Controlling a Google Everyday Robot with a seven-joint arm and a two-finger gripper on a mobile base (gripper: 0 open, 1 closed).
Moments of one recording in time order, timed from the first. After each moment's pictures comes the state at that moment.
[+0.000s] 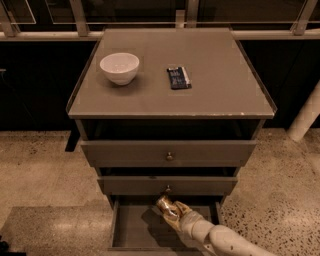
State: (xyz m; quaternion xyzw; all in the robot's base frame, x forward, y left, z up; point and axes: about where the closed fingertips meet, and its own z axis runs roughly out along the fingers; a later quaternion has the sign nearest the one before) arm 0.518 -0.080 0.331 -0.34 0.79 0.15 0.49
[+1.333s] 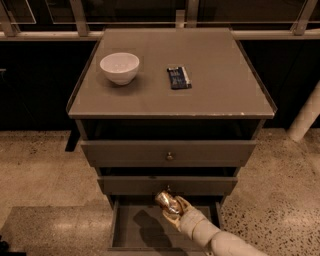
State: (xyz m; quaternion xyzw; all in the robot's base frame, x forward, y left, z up) arm 0.491 -0.073 0.430 -0.35 0.77 0.10 0.52
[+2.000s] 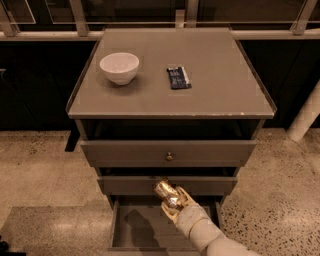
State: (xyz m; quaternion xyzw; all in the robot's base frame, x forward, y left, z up) arm 0.473 -0.069 0.536 -0.36 0.75 0.01 0.55
